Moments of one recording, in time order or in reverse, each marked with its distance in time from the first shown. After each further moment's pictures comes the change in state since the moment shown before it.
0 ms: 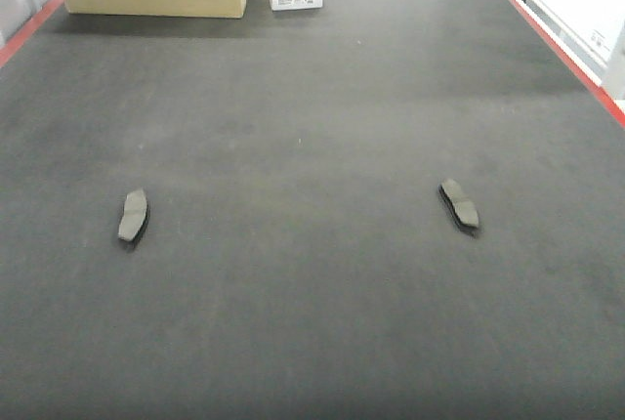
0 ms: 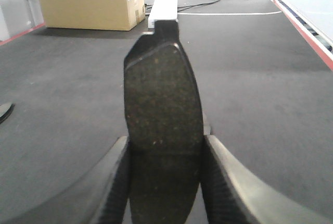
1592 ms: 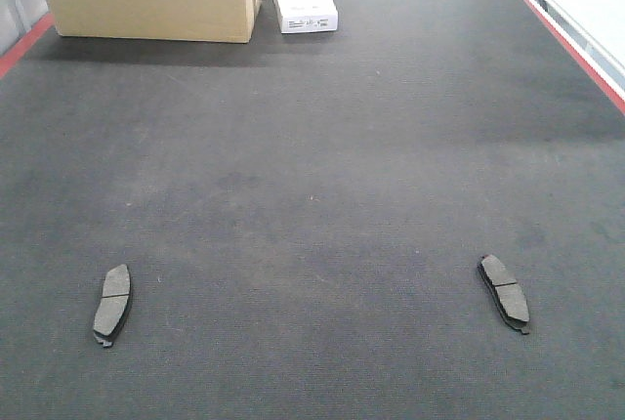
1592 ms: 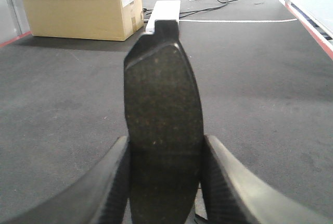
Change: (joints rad) left arm 0.000 0.000 0.000 0.000 0.000 0.000; right arm 0.000 0.000 0.000 0.000 0.000 0.000
